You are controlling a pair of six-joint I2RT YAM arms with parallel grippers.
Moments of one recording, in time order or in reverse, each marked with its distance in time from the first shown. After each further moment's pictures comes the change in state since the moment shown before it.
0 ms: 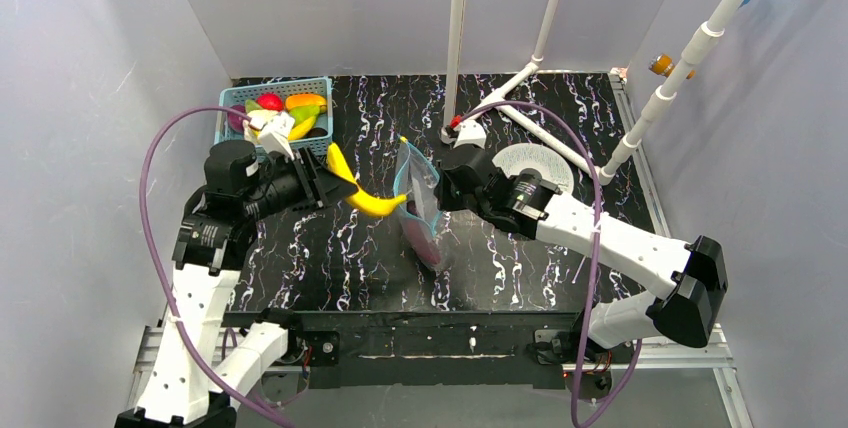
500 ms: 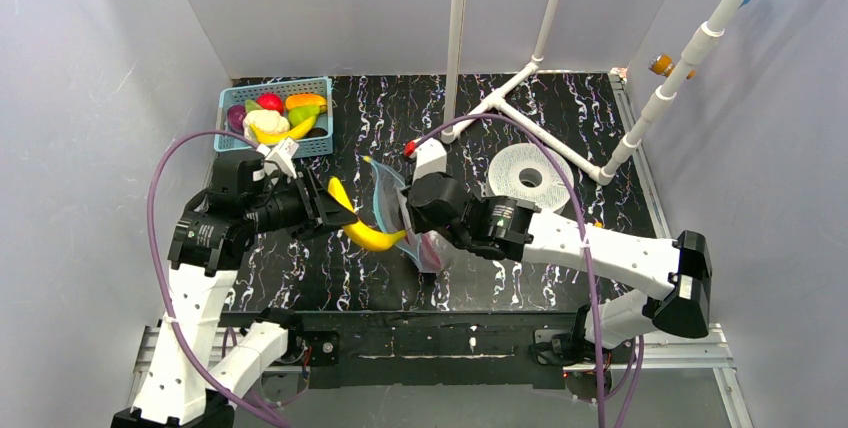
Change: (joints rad) left arm -0.022 -0.005 0.048 -0.357 0.017 -0.120; right arm 0.237 0.049 0.088 0.042 0.153 -0.178
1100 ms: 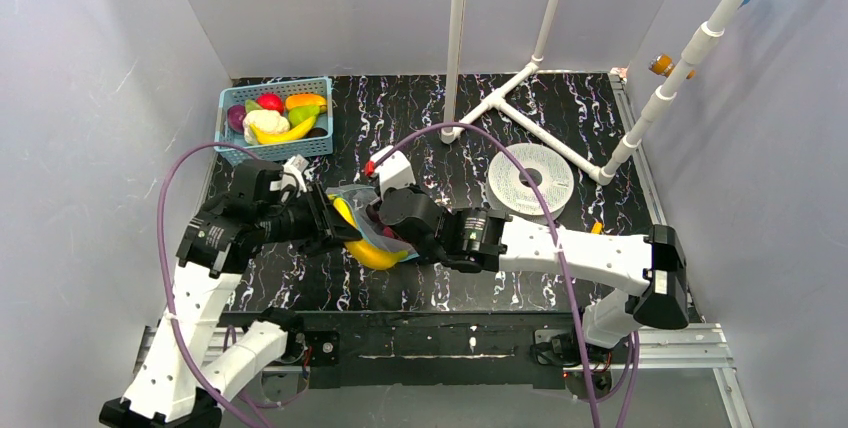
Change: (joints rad) left arm -0.106 -0.009 -0.043 -0.079 -0.117 -0.096; right arm 0.108 0.109 0.091 0.084 0.169 -0.224
